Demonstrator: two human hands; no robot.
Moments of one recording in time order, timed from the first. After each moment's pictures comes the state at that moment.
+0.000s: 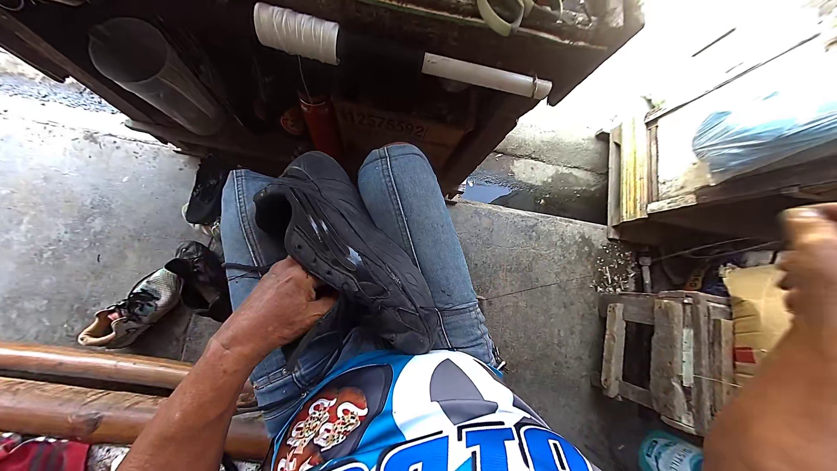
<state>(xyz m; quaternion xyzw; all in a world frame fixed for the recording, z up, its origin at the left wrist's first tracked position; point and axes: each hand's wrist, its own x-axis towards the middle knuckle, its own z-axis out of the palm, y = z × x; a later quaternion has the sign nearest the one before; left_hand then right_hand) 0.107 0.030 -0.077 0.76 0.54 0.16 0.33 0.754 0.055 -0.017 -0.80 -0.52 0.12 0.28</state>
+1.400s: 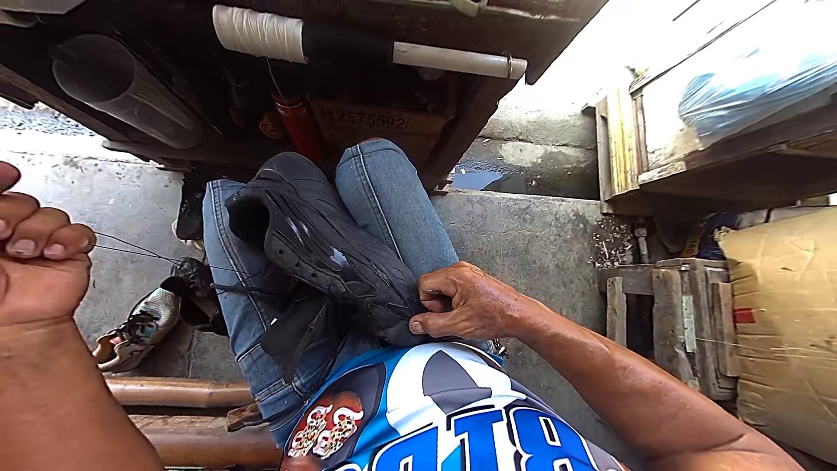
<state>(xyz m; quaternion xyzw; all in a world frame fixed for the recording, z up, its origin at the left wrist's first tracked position) -0.033 0.083 -0.032 0.29 0.44 0.70 0.49 0.420 0.042 -0.064 -0.37 -0.76 0.53 0.10</state>
